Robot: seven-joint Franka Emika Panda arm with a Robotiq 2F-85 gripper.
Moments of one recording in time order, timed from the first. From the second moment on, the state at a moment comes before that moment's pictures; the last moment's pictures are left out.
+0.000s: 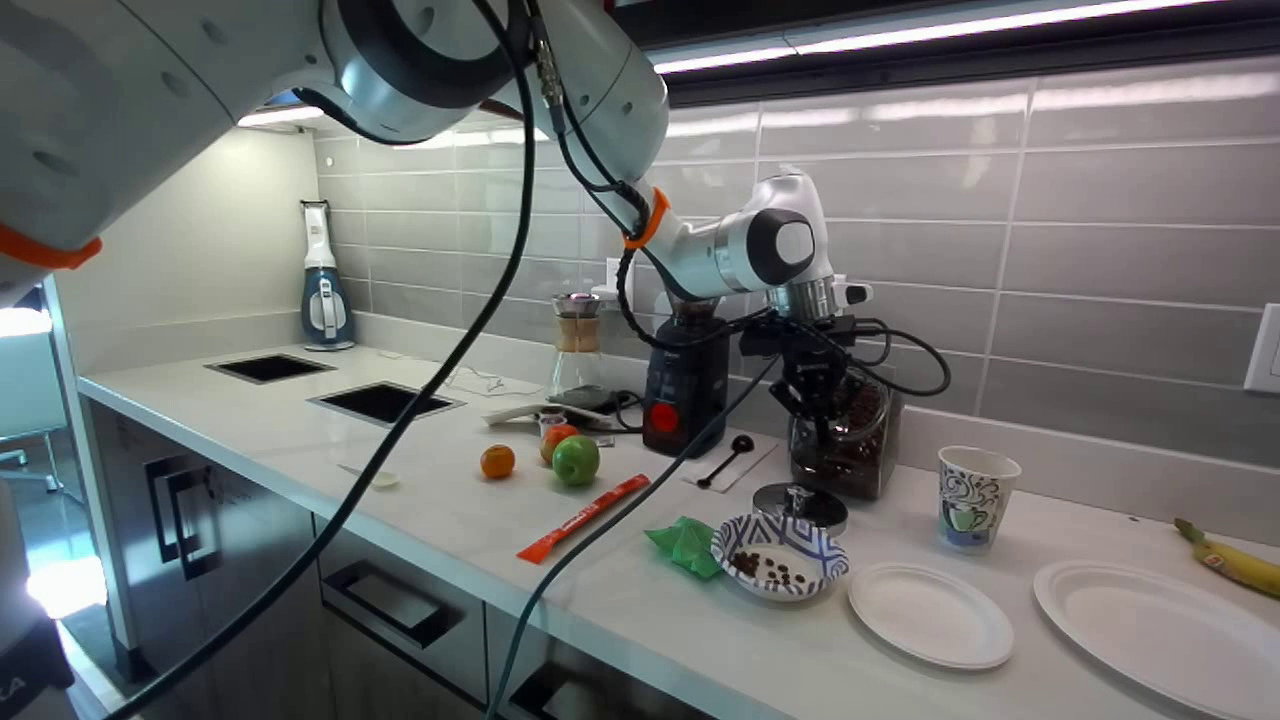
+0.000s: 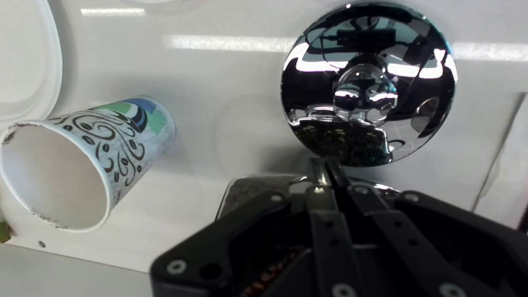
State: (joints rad) arm -0.30 0.78 -0.11 -1.35 -0.17 2.31 -0.30
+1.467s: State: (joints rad) arm -0.23 0.86 -0.18 -1.23 -0.38 2.23 -0.37
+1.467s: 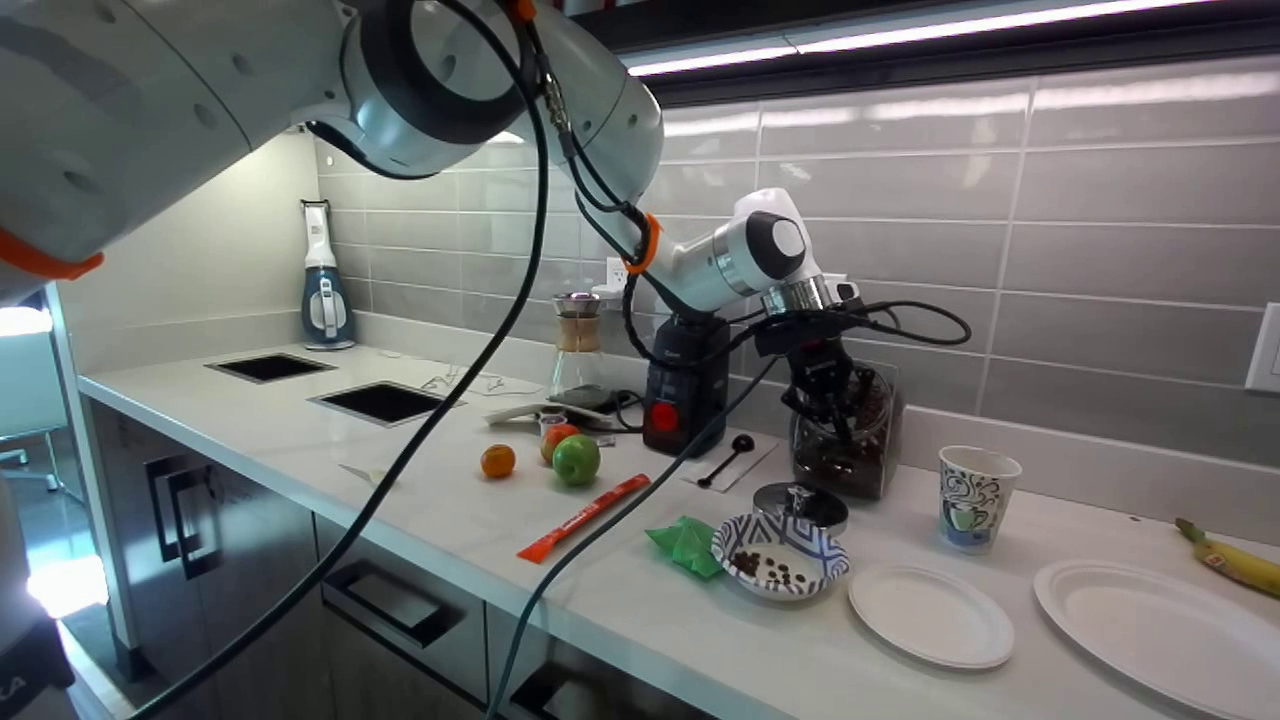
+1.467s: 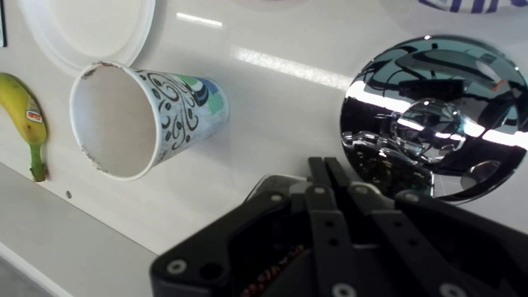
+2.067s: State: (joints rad) arm -0.15 0.86 -0.29 -1.31 -0.56 2.36 -0.26
